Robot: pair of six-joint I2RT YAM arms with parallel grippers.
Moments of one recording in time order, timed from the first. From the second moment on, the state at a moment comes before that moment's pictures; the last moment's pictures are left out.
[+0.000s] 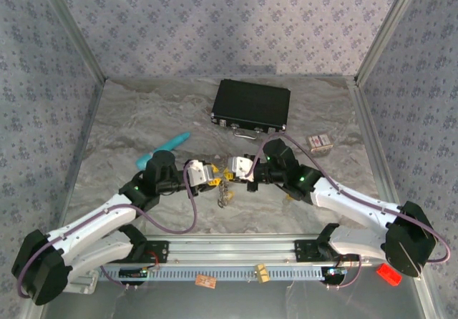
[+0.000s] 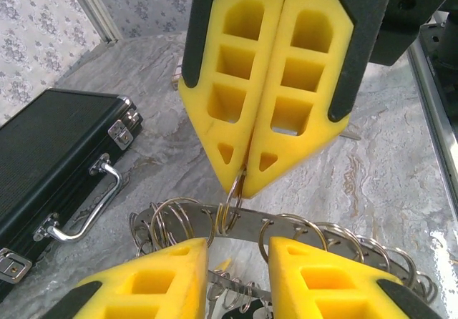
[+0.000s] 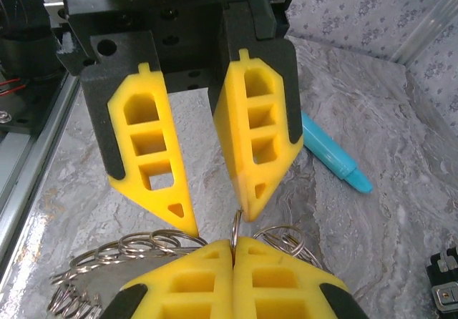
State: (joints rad) left arm -0.73 0.91 0.49 0.04 0.50 0.46; right arm 0.83 1.14 0.70 0.00 -0.48 -0.57
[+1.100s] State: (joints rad) left arm -0.73 0.91 0.49 -0.01 0.51 0.48; right arm 0.86 1.18 0.74 -0.07 -0.46 -0.60
